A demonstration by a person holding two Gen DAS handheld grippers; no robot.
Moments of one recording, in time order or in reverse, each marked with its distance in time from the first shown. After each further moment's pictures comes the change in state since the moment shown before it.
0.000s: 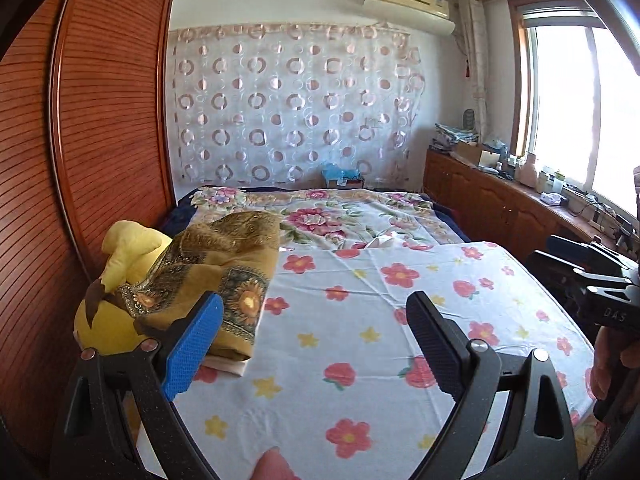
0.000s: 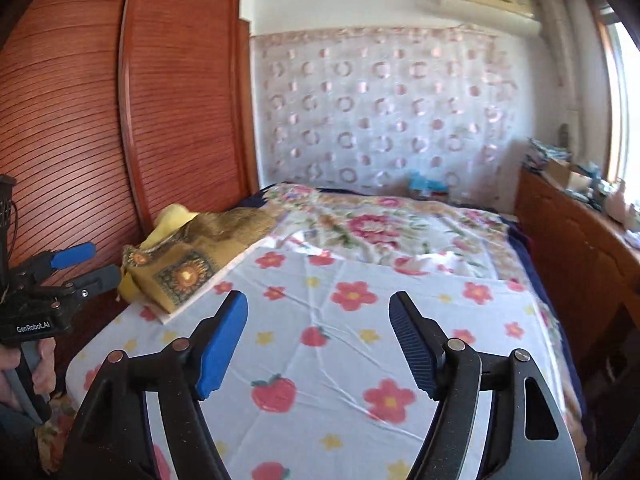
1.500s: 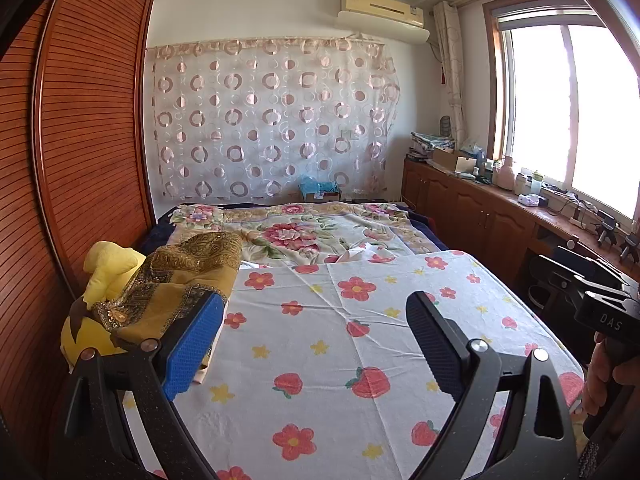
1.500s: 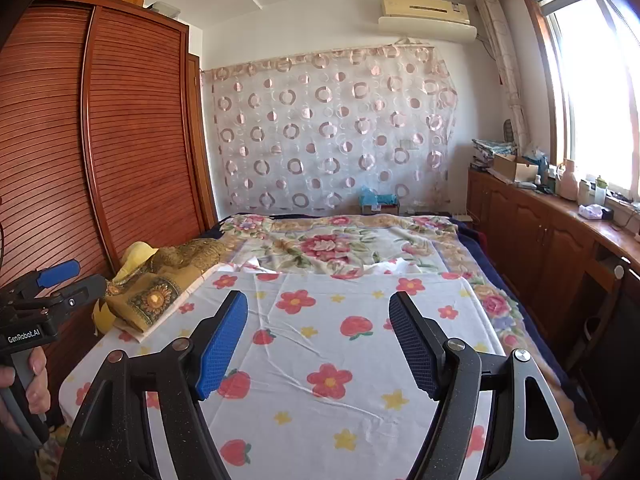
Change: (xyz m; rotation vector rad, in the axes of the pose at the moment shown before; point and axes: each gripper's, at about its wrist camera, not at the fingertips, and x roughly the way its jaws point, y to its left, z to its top) left arm -0.018 -0.048 0.011 0.036 -0.047 -0.057; right arm -0.032 0.007 -0.029 0.108 -0.086 -0.126
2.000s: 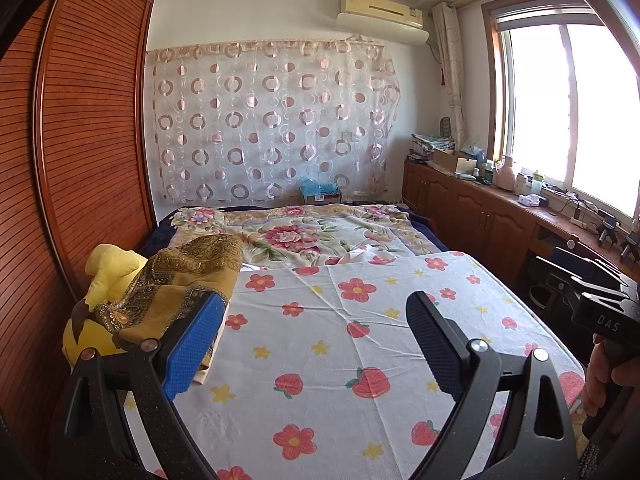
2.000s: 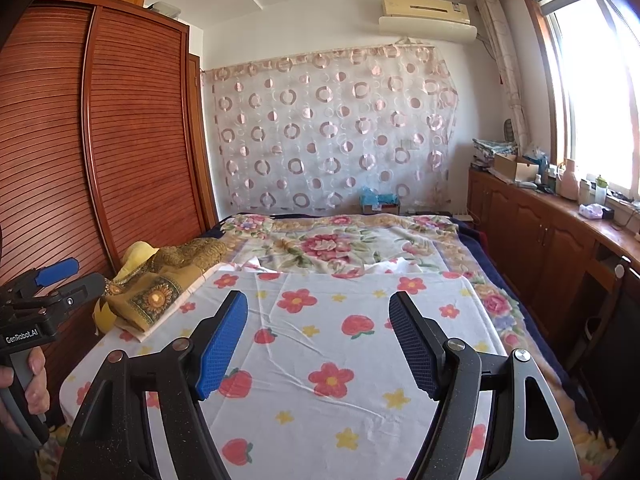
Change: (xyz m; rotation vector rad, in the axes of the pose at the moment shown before) left arm -0.002 -0.002 0.000 0.003 -0.005 0.003; right arm -0.002 -0.008 0.002 -0.006 0.002 0.005
